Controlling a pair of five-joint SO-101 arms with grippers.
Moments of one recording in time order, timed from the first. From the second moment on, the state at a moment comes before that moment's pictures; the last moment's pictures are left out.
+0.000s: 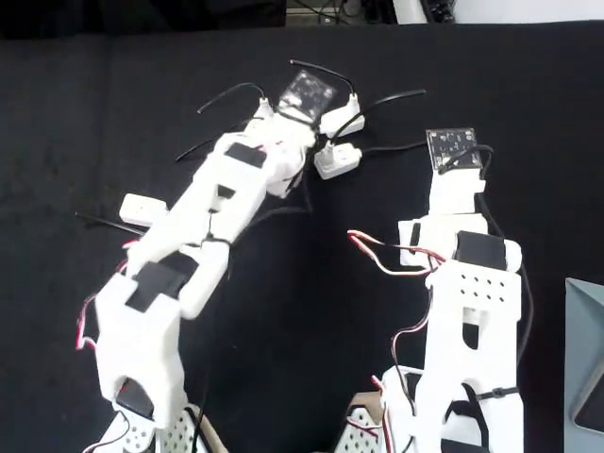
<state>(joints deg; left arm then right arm) 17.8 24.0 -3.7 38.9 -11.7 11.3 -39.2 48.4 62.8 13.0</state>
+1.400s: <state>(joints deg) -1.5 -12.4 -27.6 100.7 -9.9 3.3 -39.2 49.8 62.8 13.0</state>
